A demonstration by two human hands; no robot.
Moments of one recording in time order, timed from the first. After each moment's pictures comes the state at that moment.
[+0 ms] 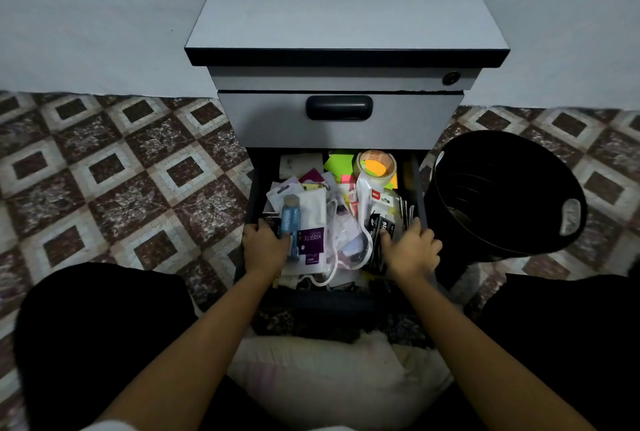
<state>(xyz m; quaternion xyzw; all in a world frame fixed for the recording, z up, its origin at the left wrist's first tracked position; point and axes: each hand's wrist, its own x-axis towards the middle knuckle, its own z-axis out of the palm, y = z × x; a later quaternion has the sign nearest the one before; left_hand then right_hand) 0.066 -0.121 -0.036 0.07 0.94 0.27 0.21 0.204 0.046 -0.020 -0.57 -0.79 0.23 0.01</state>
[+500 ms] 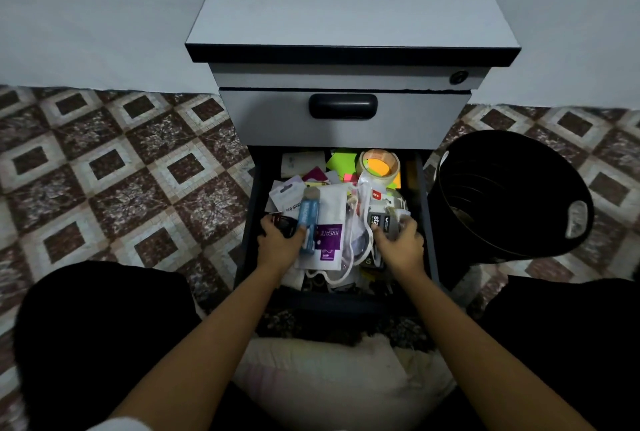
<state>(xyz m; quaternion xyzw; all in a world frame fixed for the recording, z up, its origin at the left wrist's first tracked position) 0.071 -0.109 -0.039 -0.01 0.86 0.42 0.29 0.195 0.050 -0.033 -0.53 -0.72 0.44 0.04</state>
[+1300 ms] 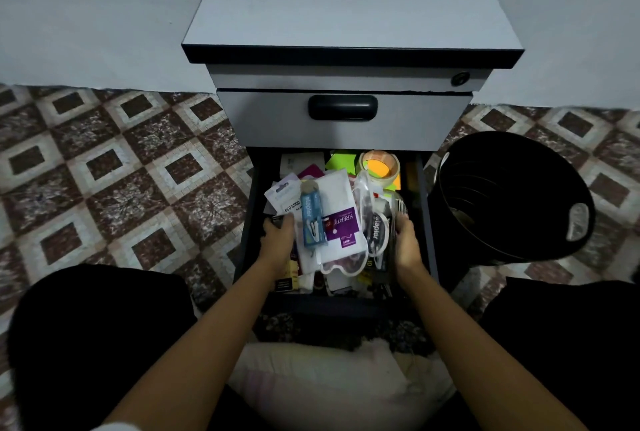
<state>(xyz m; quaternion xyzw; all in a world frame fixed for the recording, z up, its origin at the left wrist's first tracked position) 0.060 -0.097 -0.039 -0.11 0.78 0.51 0.35 0.187 0.068 -0.079 -0.52 -0.48 0.70 0.08</state>
